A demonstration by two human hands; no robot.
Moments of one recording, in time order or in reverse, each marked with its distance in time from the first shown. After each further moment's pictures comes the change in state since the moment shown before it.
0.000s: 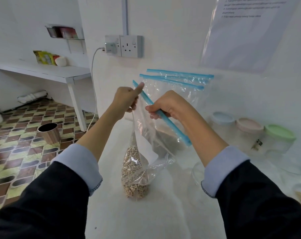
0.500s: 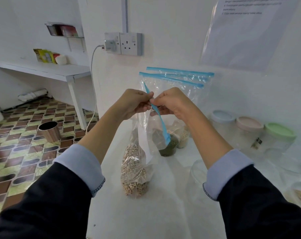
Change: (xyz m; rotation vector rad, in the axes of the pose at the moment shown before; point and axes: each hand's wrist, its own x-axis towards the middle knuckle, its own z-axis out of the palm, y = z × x) left_hand -0.016 0.004 0.008 -0.288 -0.337 -0.045; right_hand -0.006 0.014 -0.012 0.235 -0.037 -0.151
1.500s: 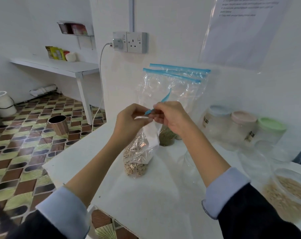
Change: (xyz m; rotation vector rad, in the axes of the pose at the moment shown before) left_hand -0.123 -0.040 0.029 0.183 0.265 0.348; right_hand -0.067 0.023 0.021 0.315 0.080 0.077
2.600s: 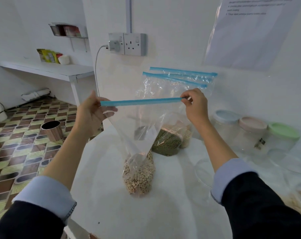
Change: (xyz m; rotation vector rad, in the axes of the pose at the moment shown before) left_hand 0.090 -0.052 -0.091 -0.617 0.004 -0.170; right_hand 0.113 0.019 -0.067 -0.782 0.430 -0.702
